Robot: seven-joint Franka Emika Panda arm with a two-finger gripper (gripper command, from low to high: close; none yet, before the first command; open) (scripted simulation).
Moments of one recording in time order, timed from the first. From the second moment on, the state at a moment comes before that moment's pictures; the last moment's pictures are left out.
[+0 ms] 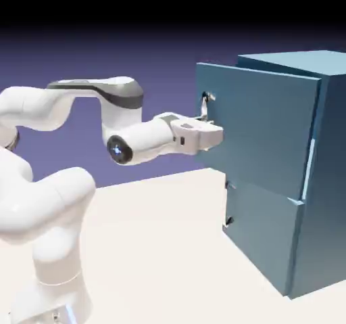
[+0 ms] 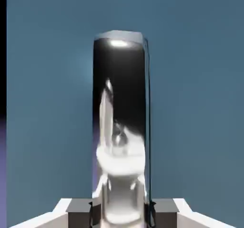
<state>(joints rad) 2.20 1.34 -2.35 -2.99 2.38 1.86 -0.91</state>
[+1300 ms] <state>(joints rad) 1.77 0.17 -2.90 -2.29 1.01 0.83 -1.59</state>
